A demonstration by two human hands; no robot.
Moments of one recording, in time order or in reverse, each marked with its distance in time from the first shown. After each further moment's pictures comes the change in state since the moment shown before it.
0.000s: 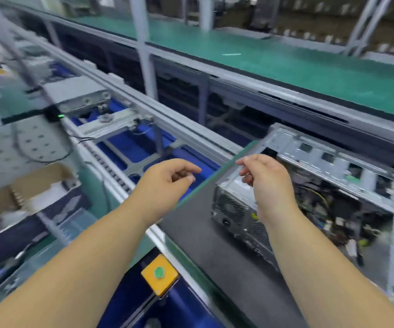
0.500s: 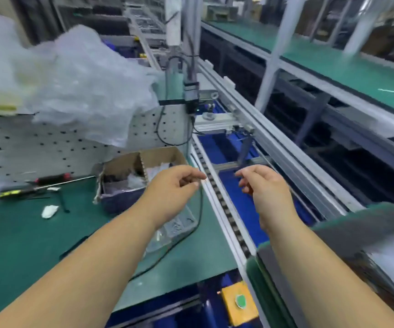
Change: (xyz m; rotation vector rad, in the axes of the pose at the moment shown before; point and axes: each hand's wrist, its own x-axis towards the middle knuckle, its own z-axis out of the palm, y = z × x) left_hand -0.070 -0.105 -0.191 0.036 0.405 -0.192; right_hand -0.025 0.008 0.257 -0.101 -0.536 -0.044
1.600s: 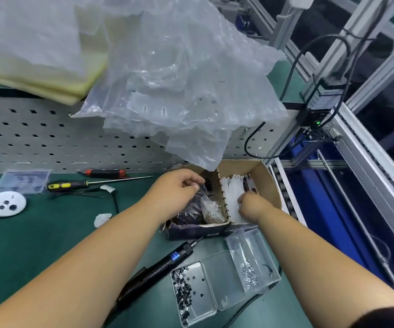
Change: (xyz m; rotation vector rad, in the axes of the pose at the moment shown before) left_hand 0.109 -0.200 -0.184 0.029 0.059 -0.380; right_hand 0.203 0.128 0.278 -1.361 -0.698 0.200
